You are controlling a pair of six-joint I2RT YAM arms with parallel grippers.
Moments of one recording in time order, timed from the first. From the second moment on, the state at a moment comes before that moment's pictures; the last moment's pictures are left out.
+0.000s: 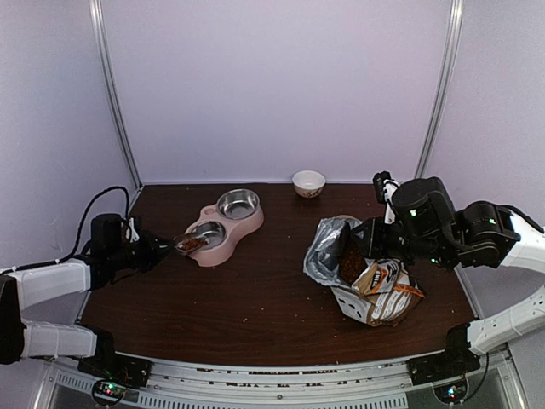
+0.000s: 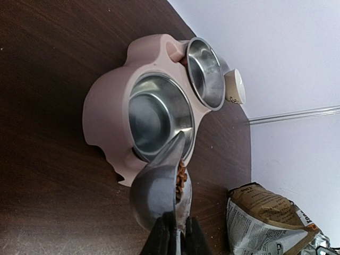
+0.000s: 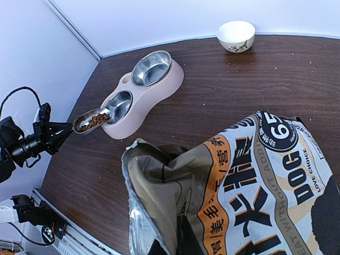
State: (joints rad) left arm -0.17 1.09 0.40 0.21 0.45 -0.95; right arm 1.17 1.07 1.13 -0.70 0.50 0.84
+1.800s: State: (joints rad) left arm -0.16 1.33 0.77 -0.15 0.42 -0.60; right arm 1.16 1.07 1.13 -0.70 0.50 0.84
